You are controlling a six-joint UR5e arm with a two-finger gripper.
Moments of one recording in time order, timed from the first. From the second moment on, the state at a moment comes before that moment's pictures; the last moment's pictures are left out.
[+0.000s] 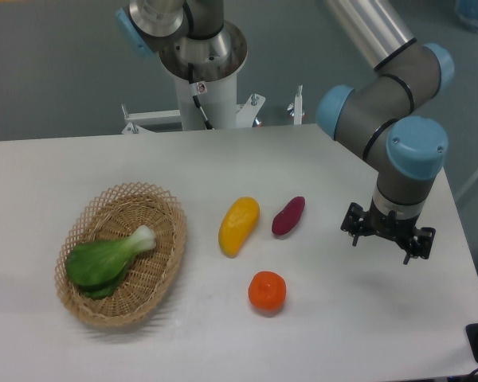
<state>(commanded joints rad) 2.66 -2.10 -1.42 -1.04 1.56 1.14</state>
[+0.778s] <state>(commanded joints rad) 2.65 -2.05 -1.47 -1.05 1.52 1.09</state>
